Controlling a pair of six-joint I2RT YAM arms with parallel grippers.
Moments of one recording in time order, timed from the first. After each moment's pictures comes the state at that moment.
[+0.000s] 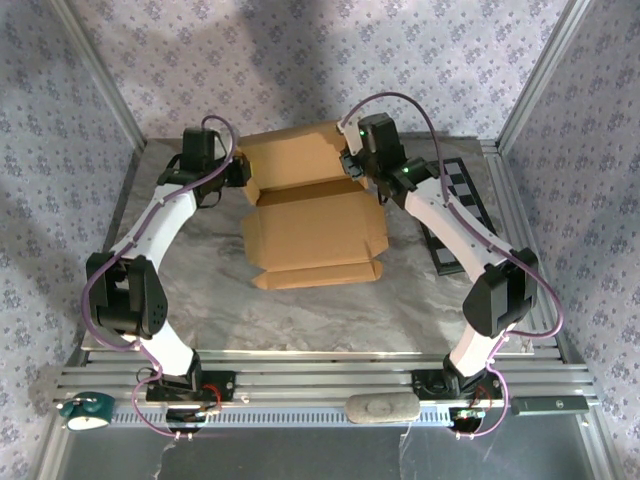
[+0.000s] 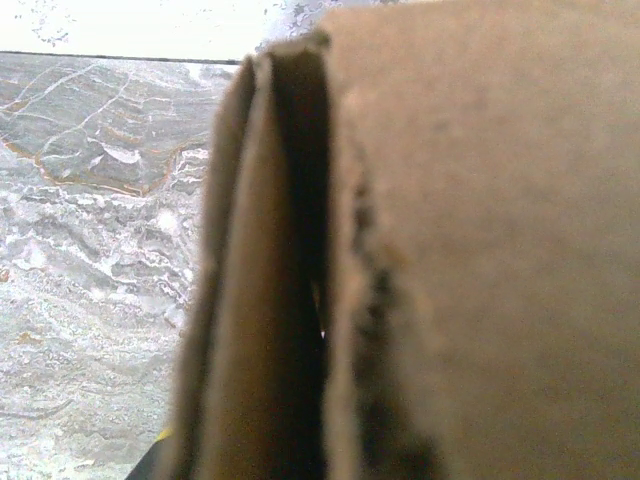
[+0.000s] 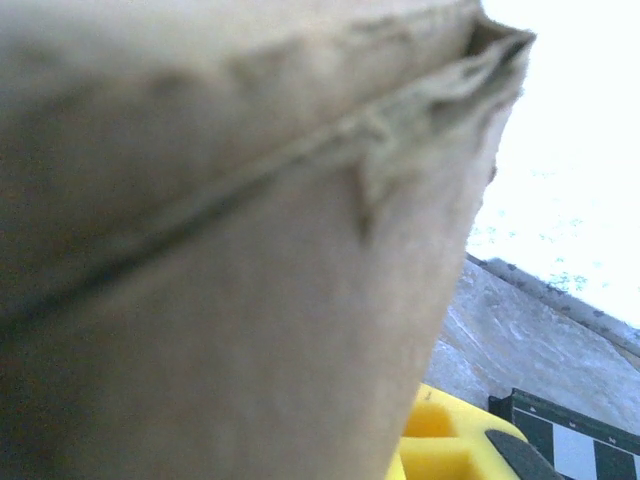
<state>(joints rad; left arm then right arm) -0.19 1.64 1.41 -0.43 0.25 -0.21 0.53 1.70 1.67 -0.47 0.18 -0.18</state>
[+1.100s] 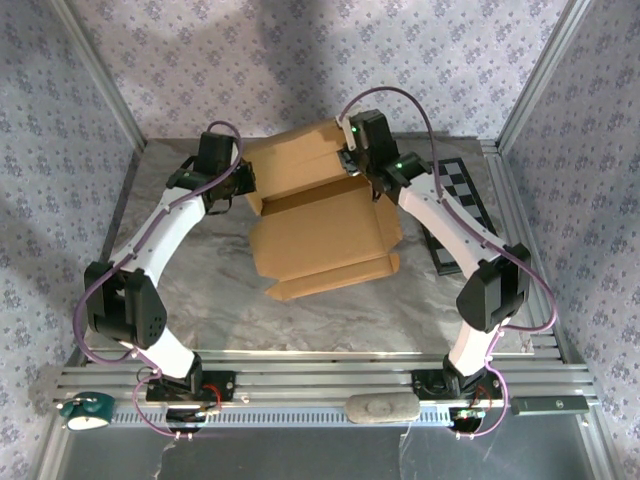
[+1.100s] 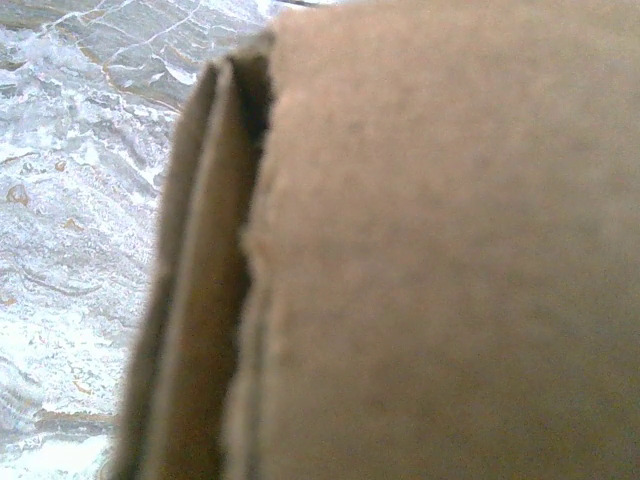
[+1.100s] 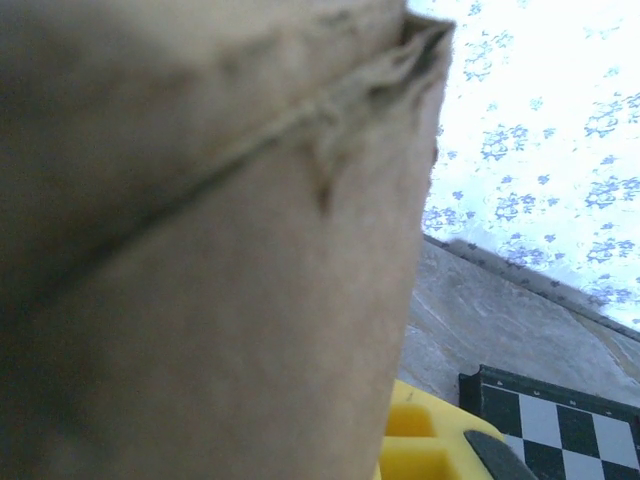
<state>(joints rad) -0.31 1.59 1.43 -0.60 0.00 -0.39 0.54 1.75 1.75 -0.53 0.28 -0.12</state>
